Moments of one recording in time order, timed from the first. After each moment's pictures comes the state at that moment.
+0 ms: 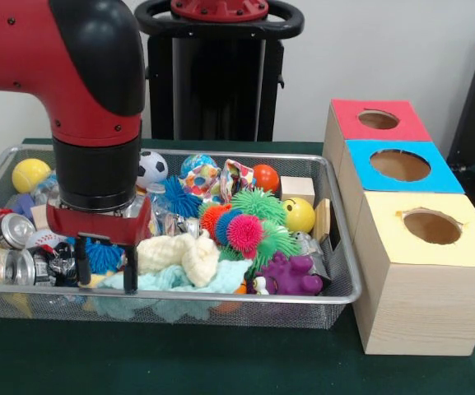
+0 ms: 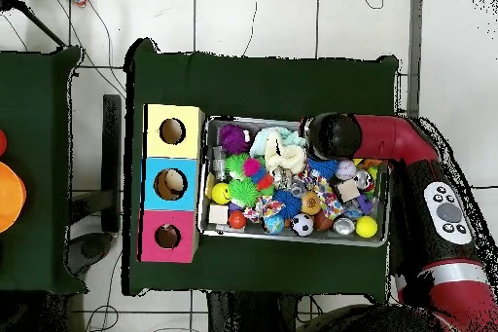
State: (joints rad) arm -0.66 -0.43 0.41 1.28 -0.58 0.71 1.86
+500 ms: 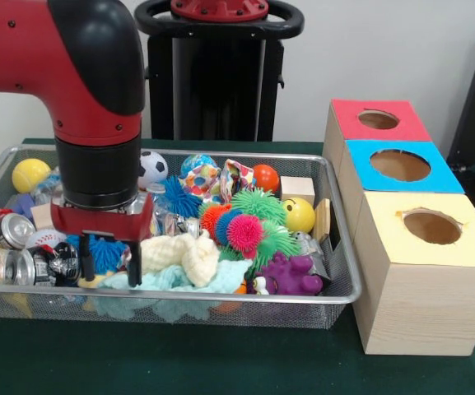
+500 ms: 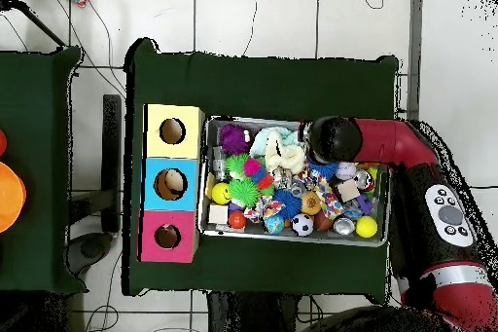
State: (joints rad) arm -0.67 -0.43 0.42 1.31 -0.59 0.71 1.82
